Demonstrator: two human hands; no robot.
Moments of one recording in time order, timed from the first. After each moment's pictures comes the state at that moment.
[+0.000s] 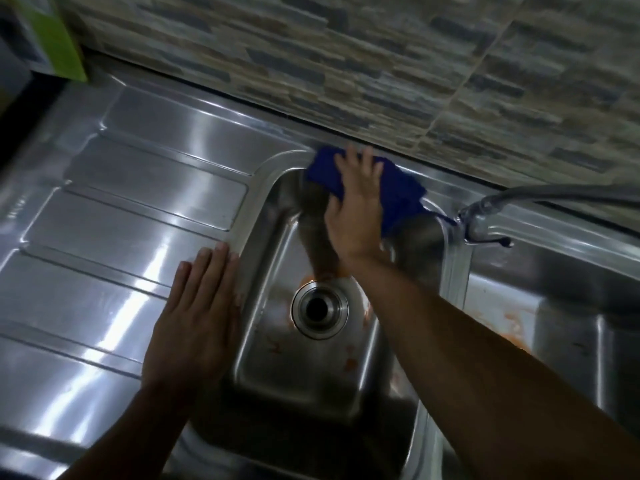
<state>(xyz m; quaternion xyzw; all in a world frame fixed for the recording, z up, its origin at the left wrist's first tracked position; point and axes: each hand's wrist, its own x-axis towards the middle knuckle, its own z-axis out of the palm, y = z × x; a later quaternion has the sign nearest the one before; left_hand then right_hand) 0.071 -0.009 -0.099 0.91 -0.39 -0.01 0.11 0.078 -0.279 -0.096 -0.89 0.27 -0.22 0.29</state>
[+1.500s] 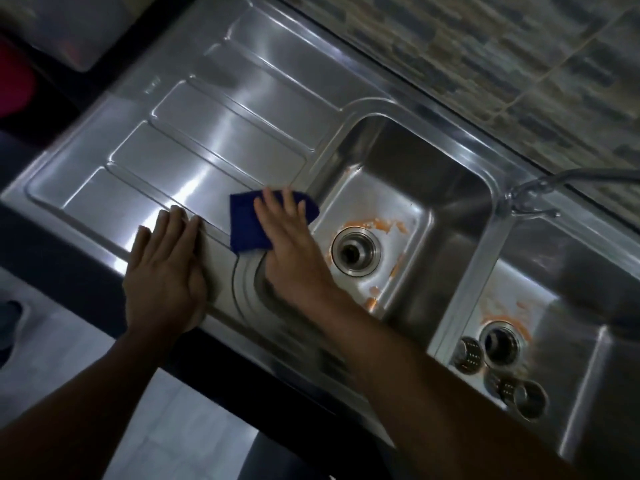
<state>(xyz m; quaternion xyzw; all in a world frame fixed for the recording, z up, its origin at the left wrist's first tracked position) 0.008 0.123 -0.068 0.98 -0.16 -0.04 0.14 -0.010 -0.080 -0.073 -0.93 -0.01 -0.01 0.36</state>
